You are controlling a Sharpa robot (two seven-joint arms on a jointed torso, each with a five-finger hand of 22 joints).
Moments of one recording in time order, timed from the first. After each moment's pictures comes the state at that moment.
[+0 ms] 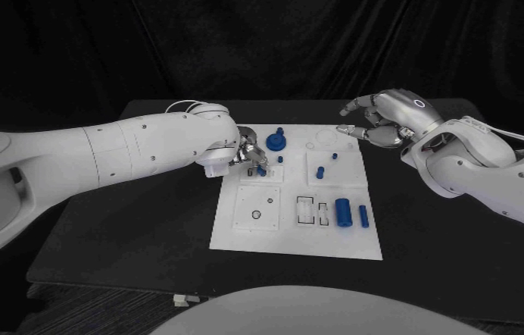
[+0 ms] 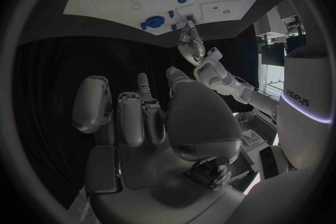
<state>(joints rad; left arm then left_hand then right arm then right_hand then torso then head) 1.31 -0.57 -0.21 1.30 -0.92 0.13 -0.57 0.90 0.06 0.55 -0.07 0.42 1.03 0.06 0.32 0.77 1.47 -0.02 1.57 1.31 1.47 -0.06 1.57 1.31 0.05 1.45 0.04 1.47 1.31 1.30 -0.92 -0.21 1.56 -1.53 -0.62 0.05 1.22 -0.02 0.09 0.28 0.27 0.78 0.11 0.33 0.20 1.46 0.01 1.57 1.31 1.47 -0.06 1.44 1.31 0.08 1.45 0.05 1.15 1.31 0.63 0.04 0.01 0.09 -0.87</state>
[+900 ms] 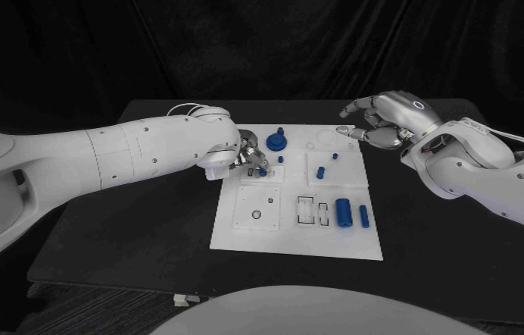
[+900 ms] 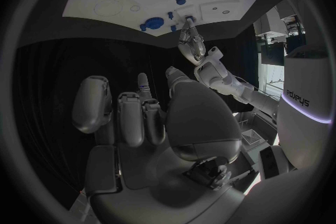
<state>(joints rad) 1.30 -0.57 -0.21 1.30 -0.92 0.14 -0.57 0.88 0.04 0.43 0.01 0.18 0.99 0.07 0.24 0.78 1.47 -0.01 1.57 1.31 1.47 -0.06 1.57 1.31 0.05 1.43 0.06 1.45 1.31 1.29 -0.92 -0.21 1.55 -1.53 -0.62 0.05 1.22 -0.02 0.09 0.28 0.27 0.78 0.11 0.33 0.20 1.46 0.01 1.57 1.31 1.47 -0.06 1.44 1.31 0.08 1.45 0.05 1.15 1.31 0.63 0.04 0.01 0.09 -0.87</state>
